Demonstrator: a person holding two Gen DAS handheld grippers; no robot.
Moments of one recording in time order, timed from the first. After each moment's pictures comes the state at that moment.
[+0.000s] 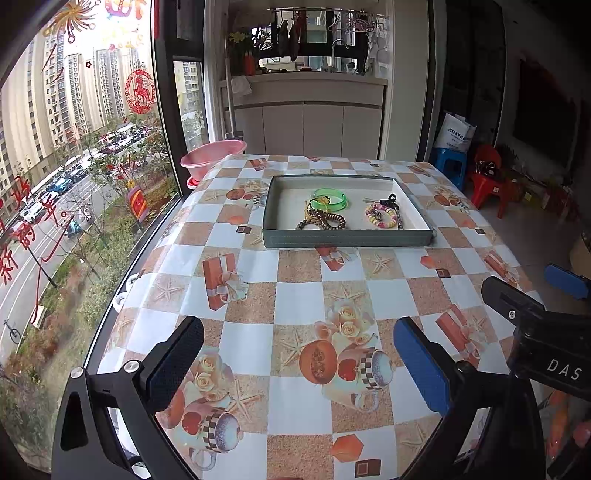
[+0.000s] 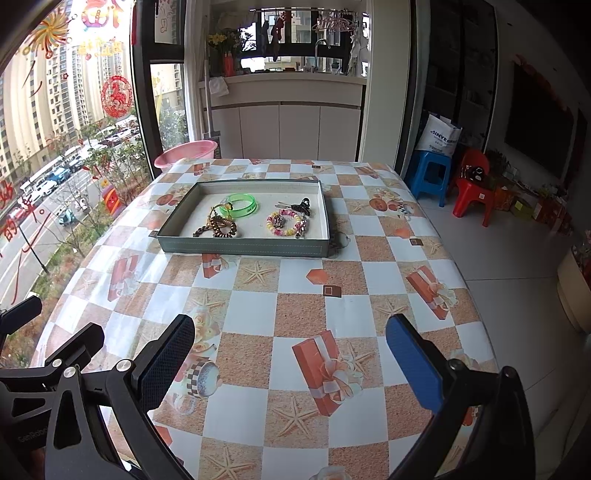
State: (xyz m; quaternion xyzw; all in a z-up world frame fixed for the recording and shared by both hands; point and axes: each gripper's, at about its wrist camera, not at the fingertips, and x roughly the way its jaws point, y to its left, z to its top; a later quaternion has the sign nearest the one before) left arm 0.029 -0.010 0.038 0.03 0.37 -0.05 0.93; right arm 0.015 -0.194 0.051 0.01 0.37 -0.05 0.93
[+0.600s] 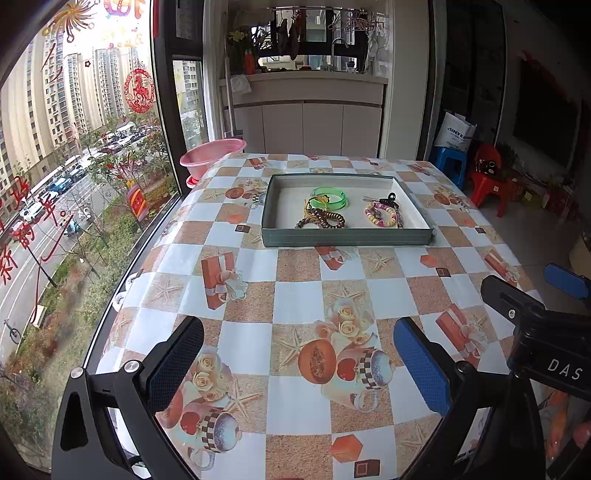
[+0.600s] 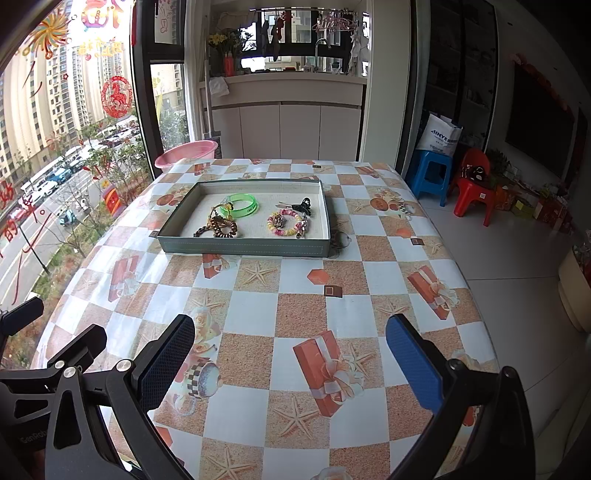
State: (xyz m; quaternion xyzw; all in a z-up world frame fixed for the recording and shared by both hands) left arm 0.029 -0.010 0.037 0.03 0.37 -0.05 0.93; right arm 0.016 -0.194 0.051 0.01 0.37 -0.05 0.93
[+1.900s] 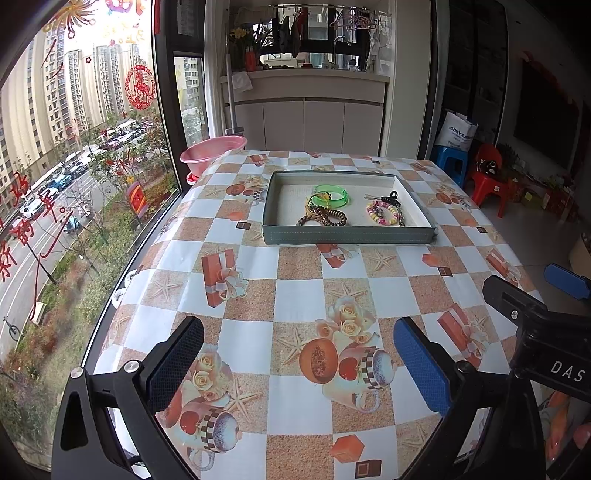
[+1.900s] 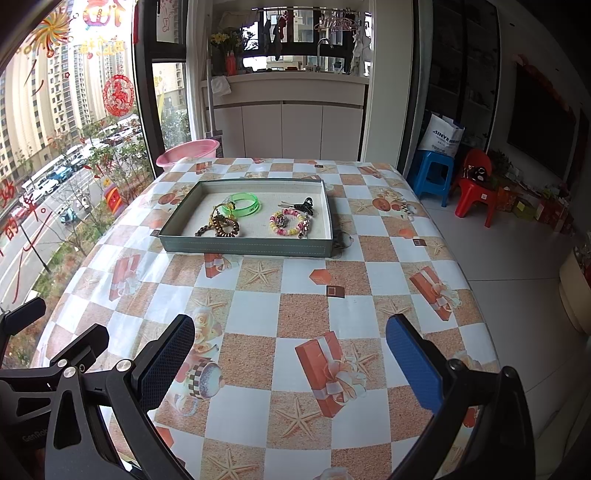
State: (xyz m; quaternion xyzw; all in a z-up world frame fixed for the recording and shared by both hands) left arm 0.031 -0.007 0.032 0.03 0.38 -0.05 0.92; right arm 0.016 -0.191 0.051 0.01 0.37 -0.05 0.93
